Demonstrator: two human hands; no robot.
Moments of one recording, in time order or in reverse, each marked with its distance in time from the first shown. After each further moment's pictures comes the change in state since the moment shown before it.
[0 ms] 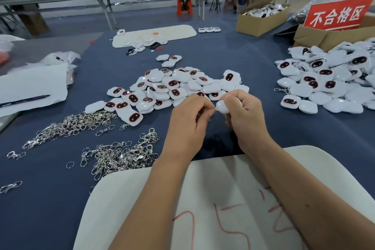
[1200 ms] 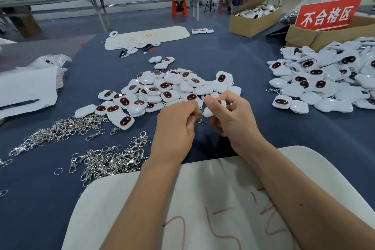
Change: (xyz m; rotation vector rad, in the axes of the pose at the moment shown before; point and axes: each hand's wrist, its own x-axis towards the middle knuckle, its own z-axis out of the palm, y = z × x) left_hand 0.001 0.000 -0.005 0.150 -0.012 -0.053; right_hand -0.003 -0.002 -0.005 0.176 -0.204 0.012
